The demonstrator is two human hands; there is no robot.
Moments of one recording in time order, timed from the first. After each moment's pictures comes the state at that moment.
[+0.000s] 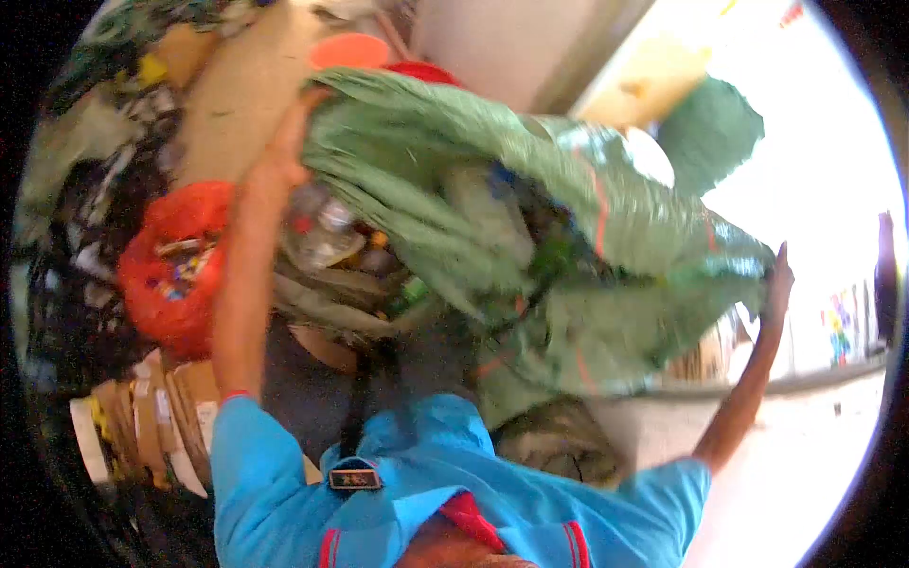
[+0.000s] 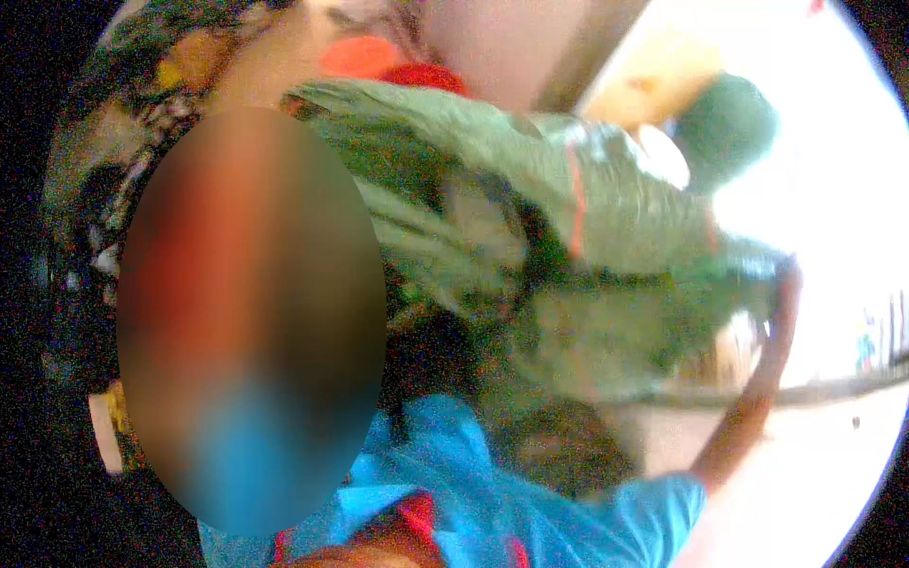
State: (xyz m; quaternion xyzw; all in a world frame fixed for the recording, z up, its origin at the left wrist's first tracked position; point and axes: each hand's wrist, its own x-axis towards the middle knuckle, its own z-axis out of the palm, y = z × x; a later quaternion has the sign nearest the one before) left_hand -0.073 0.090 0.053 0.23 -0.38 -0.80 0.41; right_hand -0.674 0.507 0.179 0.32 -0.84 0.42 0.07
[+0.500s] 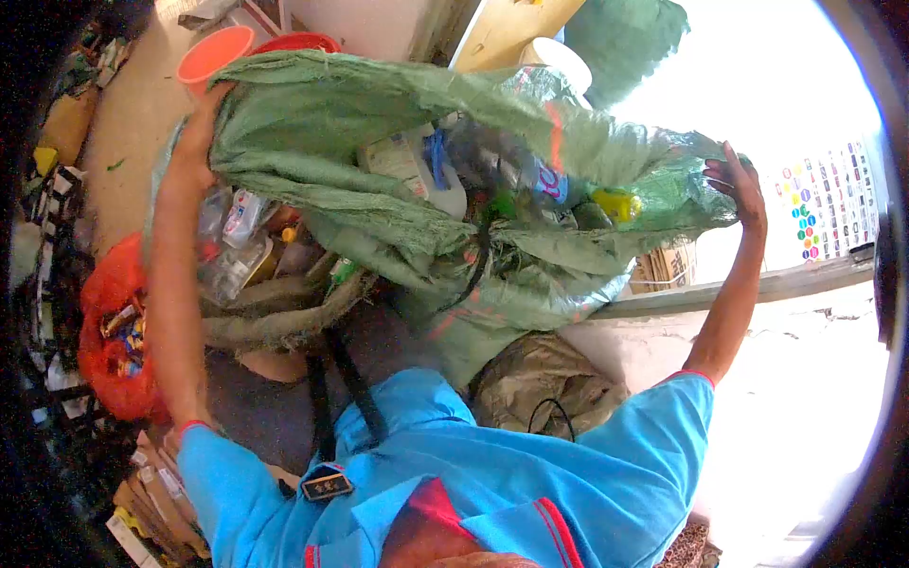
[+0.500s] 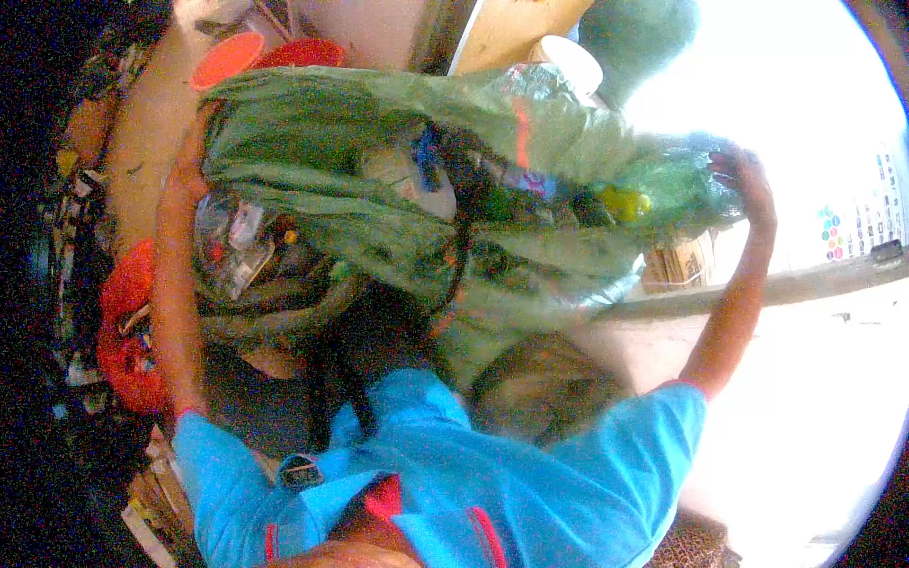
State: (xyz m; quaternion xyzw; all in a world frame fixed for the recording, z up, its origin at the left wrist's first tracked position) left_hand -0.138 0.065 0.041 0.28 -0.41 -0.80 0.32; right_hand -0.658 0.516 0.204 0.29 -0.87 0.39 -0.06
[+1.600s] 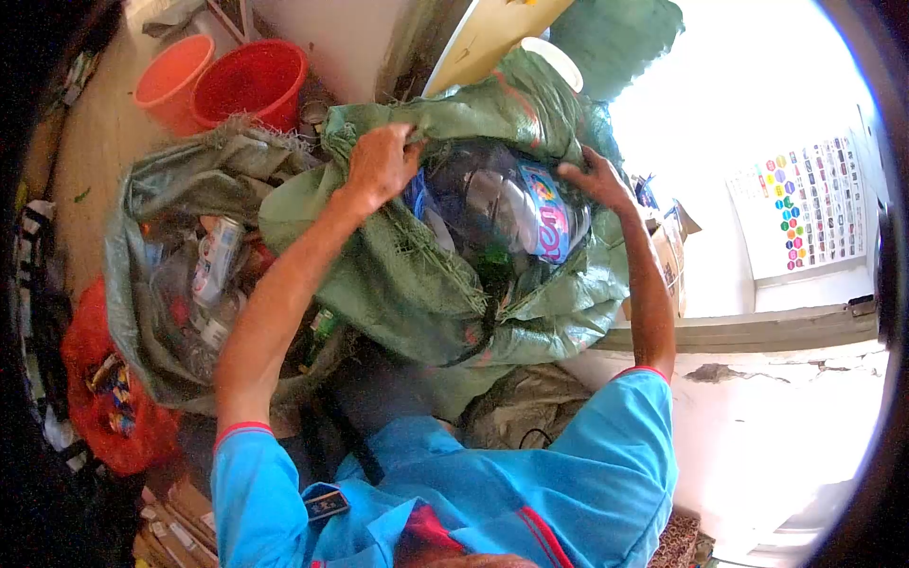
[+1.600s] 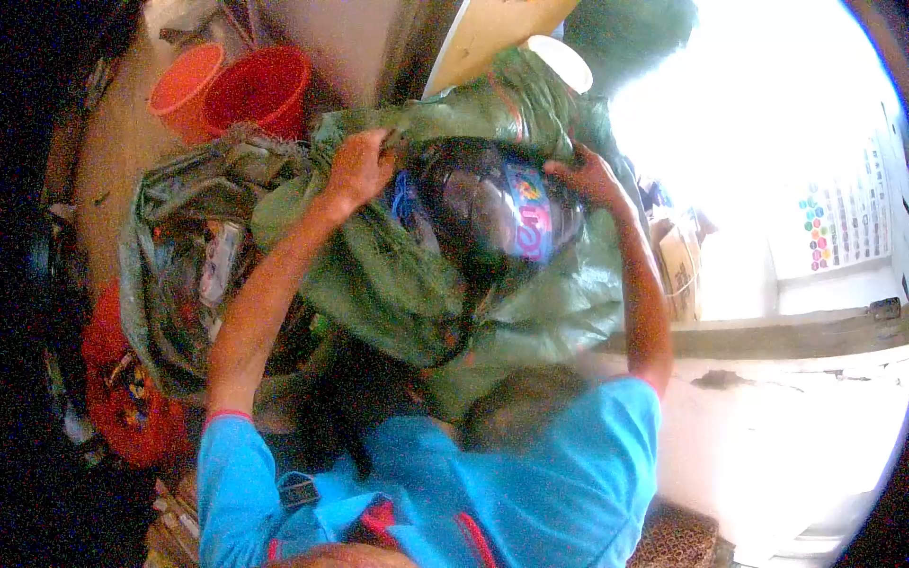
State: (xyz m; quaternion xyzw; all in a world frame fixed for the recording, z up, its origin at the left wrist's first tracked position) left_hand -0.374 0.108 -0.069 0.21 -0.87 -0.27 0.35; right_hand -0.661 0.346 0.008 0.43 -0.83 0.31 -0.17
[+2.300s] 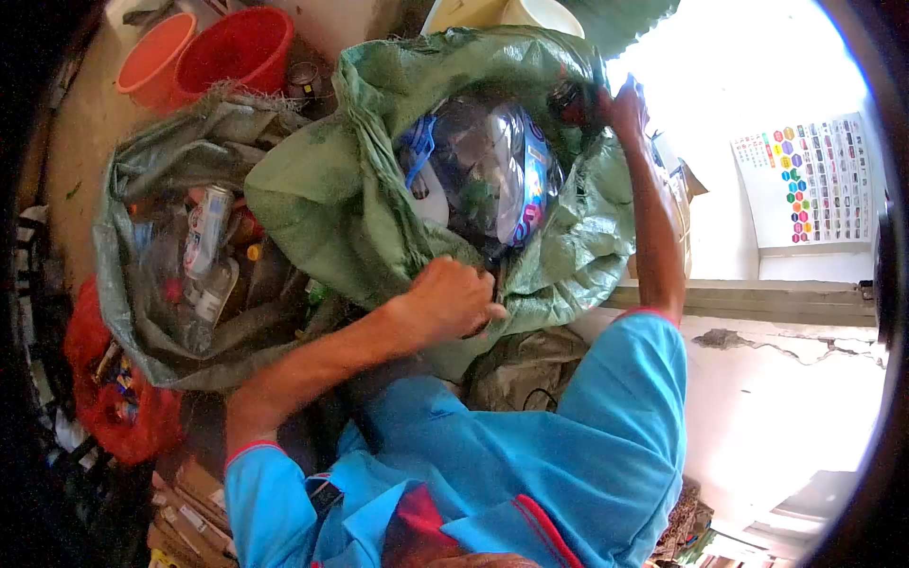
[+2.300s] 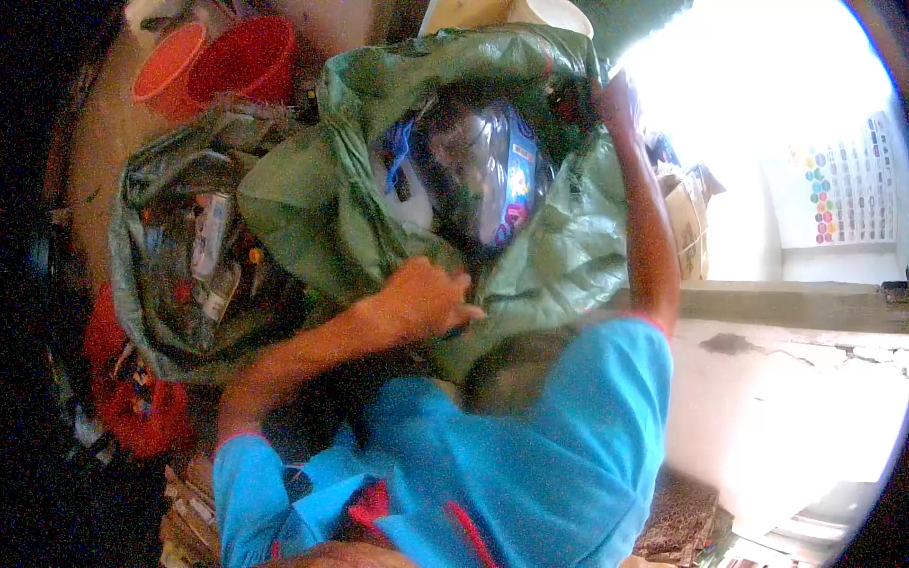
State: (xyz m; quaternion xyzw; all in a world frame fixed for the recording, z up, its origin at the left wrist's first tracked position) left_hand -0.302 0.303 -0.057 -0.05 -0.96 -0.28 -0.03; right_hand -0.699 0.335 0.019 0.37 -0.90 0.07 0.24
